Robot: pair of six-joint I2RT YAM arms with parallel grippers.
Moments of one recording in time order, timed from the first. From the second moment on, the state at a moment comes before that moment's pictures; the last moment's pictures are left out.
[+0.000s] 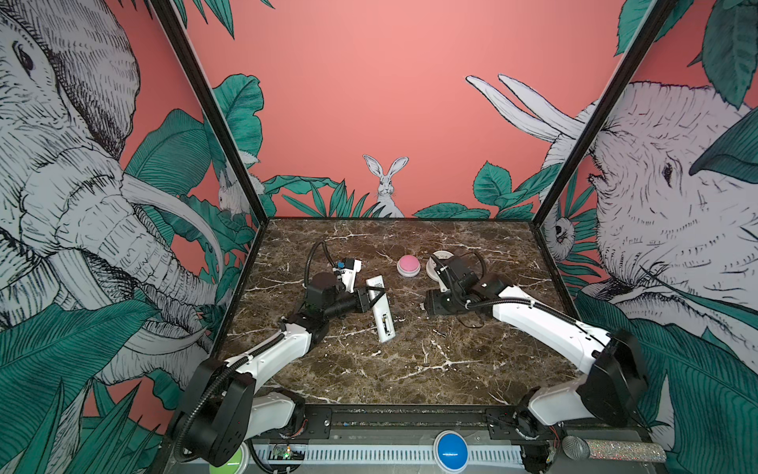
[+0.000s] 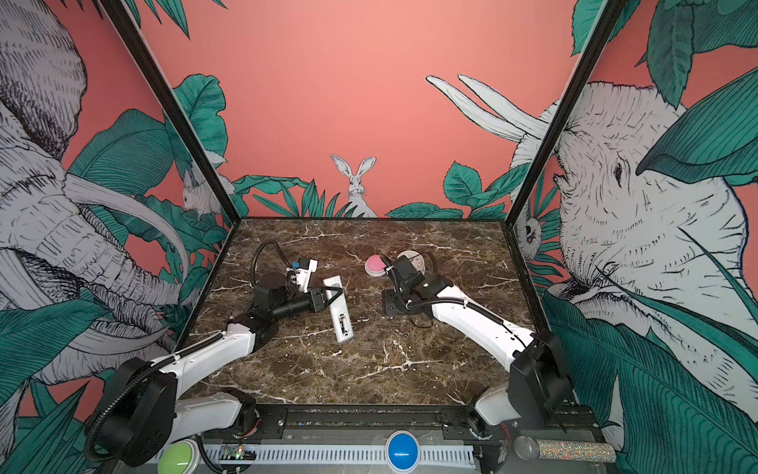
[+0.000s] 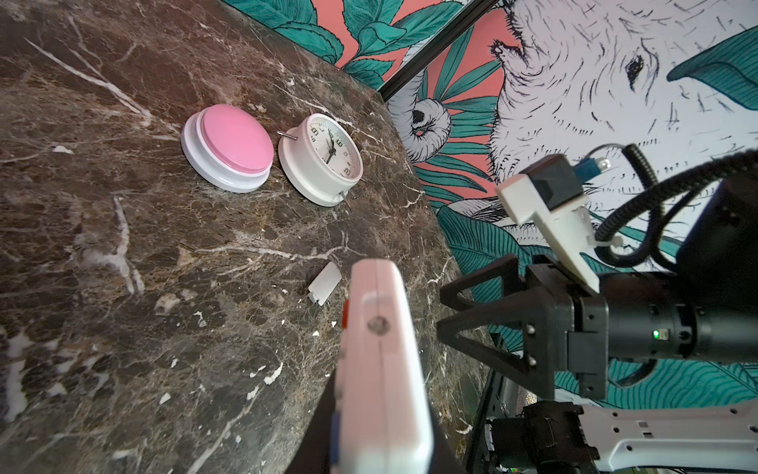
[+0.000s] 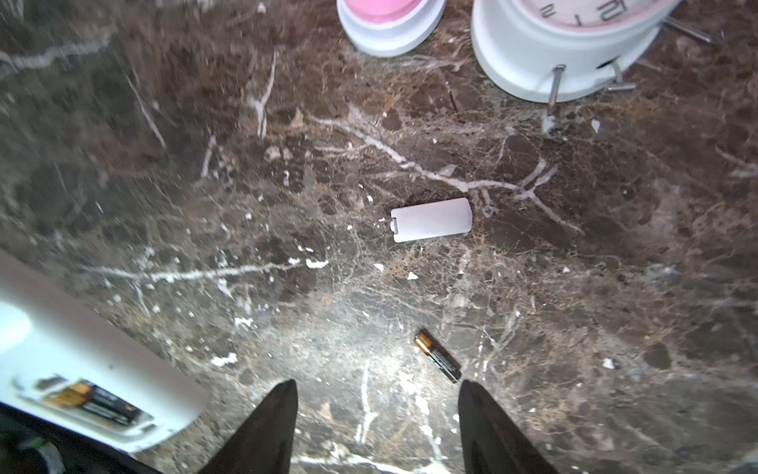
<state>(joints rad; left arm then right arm) -0.44 1.22 0.54 0.35 0.61 -0.68 0.71 1.42 1.11 -0.74 0.02 0.64</state>
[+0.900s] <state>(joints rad) -0.44 1.14 0.53 0.31 0.57 -0.60 0.71 1.50 0.93 -0.58 -0.03 1.30</state>
